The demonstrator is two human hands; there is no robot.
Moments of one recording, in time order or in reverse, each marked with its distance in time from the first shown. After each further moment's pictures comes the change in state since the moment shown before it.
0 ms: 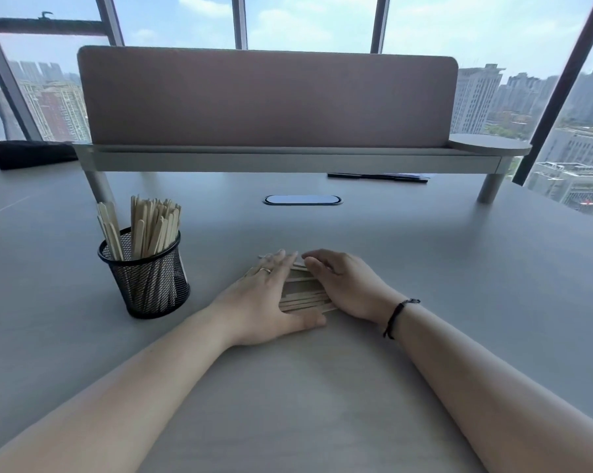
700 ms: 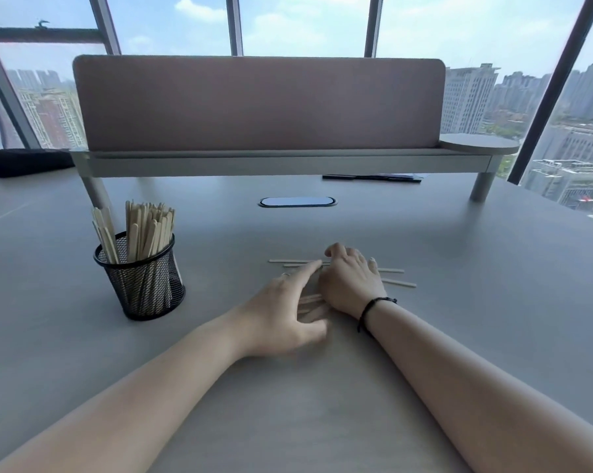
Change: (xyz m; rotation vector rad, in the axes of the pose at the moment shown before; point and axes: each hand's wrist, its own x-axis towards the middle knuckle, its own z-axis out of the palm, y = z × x) left_hand -0.008 0.035 0.009 -0.275 0.057 0.185; right_hand 0.004 0.008 0.009 -0.155 0.102 0.329
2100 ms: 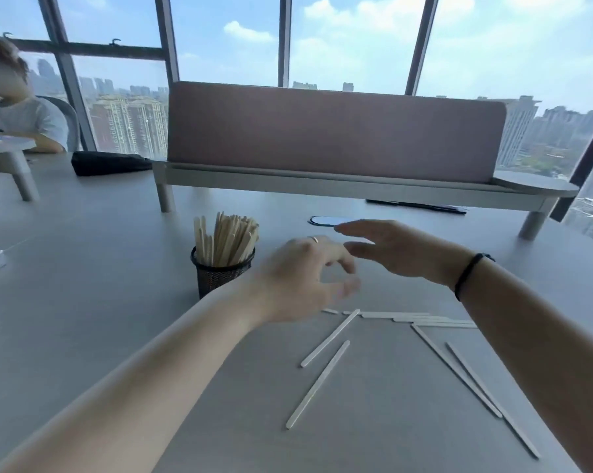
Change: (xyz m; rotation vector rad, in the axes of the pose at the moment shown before) left_hand -0.049 0.024 -0.103 0.127 0.218 0.087; right_hand 0.008 -0.077 -0.081 0.174 -0.311 -0.419
